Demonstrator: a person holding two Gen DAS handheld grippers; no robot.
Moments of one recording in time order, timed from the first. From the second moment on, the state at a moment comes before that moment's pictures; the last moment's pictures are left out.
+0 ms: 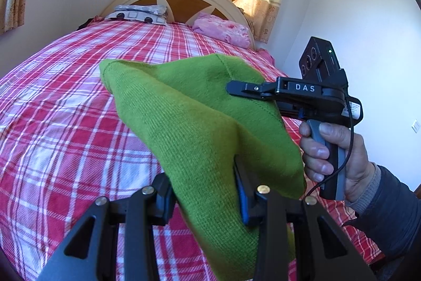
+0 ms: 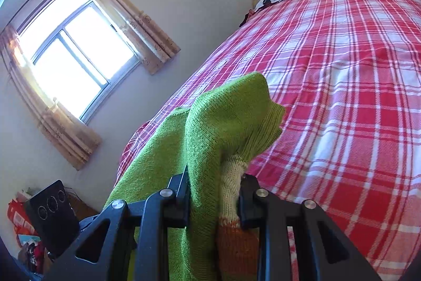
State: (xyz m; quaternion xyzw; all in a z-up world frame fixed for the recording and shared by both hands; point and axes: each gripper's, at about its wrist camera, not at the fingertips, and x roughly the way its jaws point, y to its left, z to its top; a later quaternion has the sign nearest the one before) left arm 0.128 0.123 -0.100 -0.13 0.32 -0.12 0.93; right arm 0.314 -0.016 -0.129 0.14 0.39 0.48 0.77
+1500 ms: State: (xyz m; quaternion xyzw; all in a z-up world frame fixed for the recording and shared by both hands) left arm 0.068 0.188 -0.147 -0.16 0.34 -0.05 0.93; right arm 0.282 0.104 -0.172 0.08 0.45 0.52 0.72
